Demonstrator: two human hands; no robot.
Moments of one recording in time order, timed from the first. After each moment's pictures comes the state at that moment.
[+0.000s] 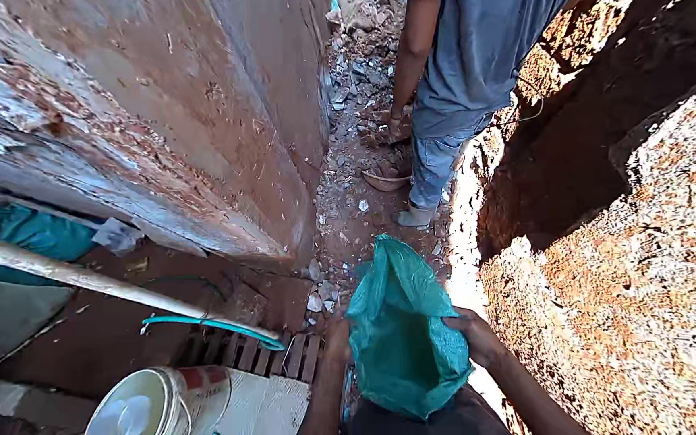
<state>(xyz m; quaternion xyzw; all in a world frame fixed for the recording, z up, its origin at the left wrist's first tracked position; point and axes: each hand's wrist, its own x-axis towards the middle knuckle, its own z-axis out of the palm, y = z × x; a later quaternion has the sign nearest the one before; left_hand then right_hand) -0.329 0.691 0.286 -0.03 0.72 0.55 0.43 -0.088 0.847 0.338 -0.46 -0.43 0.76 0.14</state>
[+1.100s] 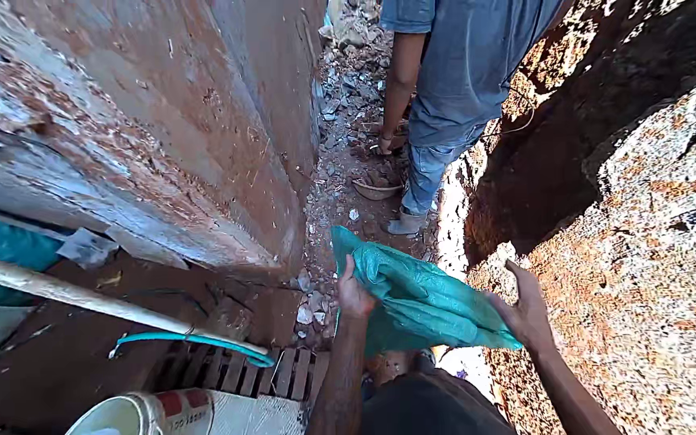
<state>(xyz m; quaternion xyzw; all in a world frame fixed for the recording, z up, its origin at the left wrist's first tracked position) -0.338 0.782 0.394 -0.04 0.21 0.84 0.50 -0.042 0.899 0.386 -0.48 -0.80 0.26 0.25</state>
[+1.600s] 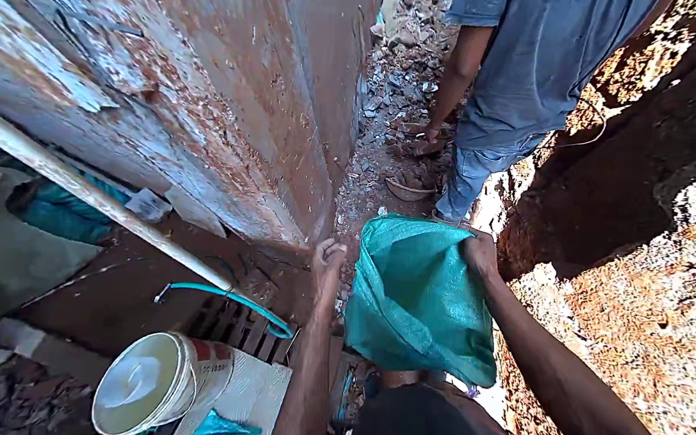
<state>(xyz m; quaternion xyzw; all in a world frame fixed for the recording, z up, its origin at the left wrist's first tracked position) -0.430 0.685 0.399 0.12 0.71 0.65 0.24 -0.229 0.932 0.406 -0.54 -0.70 0.41 0.22</state>
